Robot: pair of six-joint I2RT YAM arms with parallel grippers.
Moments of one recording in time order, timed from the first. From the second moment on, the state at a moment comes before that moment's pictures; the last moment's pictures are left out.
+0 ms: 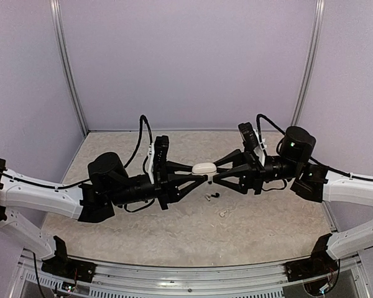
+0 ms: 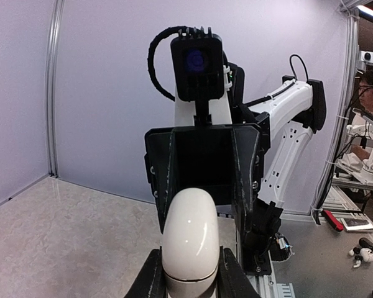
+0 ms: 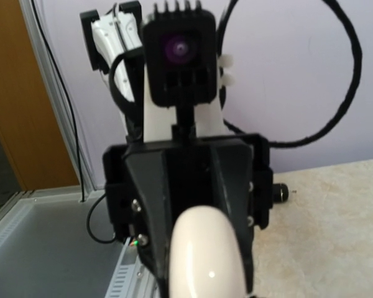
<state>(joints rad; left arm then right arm) -1.13 1.39 0.74 0.82 0.24 -0.15 0.84 1.16 0.76 0.47 -0.85 0.21</state>
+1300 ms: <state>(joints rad) -1.11 1.40 0.79 0.64 0.31 -0.05 0.84 1.16 0.81 0.28 -0.85 0.13</state>
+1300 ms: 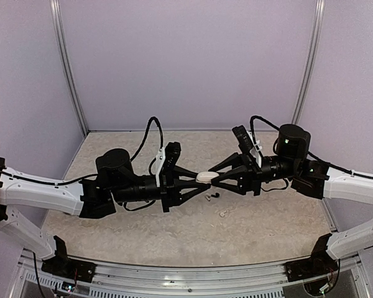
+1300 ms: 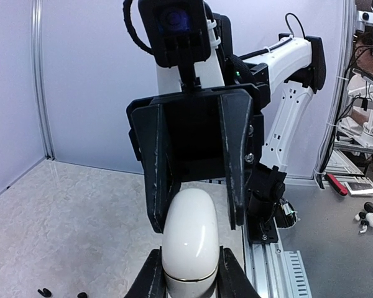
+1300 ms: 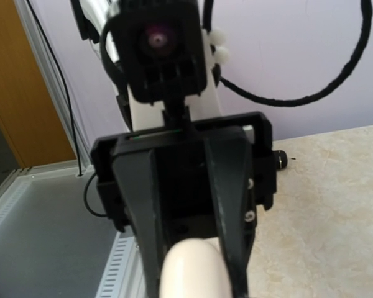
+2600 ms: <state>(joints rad) -1.11 1.44 0.74 0.85 0.31 -0.11 0.84 1.20 0.80 0.50 -0.83 0.27</state>
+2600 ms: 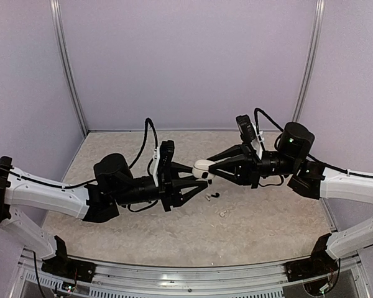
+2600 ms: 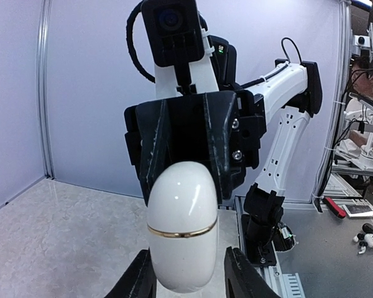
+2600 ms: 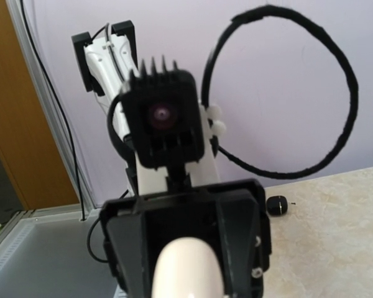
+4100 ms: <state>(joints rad) -1.11 1.47 0.78 0.86 0.31 -0.16 0.84 1.20 0.79 0.52 -0.83 0.28</state>
